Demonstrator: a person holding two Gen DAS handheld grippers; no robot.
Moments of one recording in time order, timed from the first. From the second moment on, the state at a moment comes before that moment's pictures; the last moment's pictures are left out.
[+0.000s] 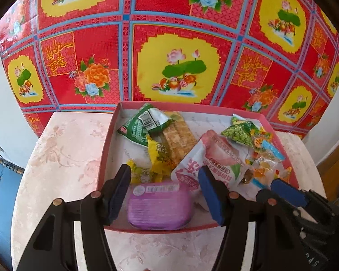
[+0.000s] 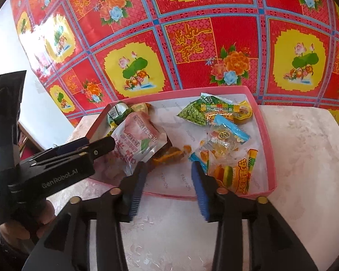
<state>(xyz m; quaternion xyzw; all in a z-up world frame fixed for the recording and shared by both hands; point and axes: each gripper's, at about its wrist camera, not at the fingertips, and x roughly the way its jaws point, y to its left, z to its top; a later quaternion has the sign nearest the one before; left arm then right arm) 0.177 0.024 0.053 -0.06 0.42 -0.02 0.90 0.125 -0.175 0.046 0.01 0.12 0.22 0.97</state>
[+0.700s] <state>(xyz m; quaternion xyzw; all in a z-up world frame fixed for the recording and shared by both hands) 0.125 0.020 0.057 -0.06 0.44 0.00 0.89 0.097 -0.192 0.029 0.02 0.12 0.18 0.98</state>
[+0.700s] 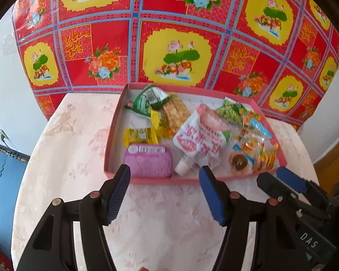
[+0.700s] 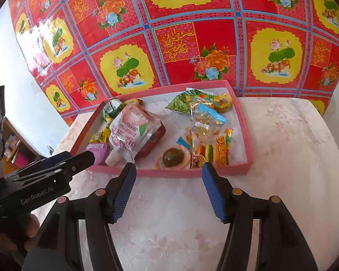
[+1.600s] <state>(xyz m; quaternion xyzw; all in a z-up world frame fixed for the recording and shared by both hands) 0.111 0.003 0.013 -0.01 0.46 0.03 0.88 0.113 -0.189 -0.002 -0.02 0.15 0.08 0.99</state>
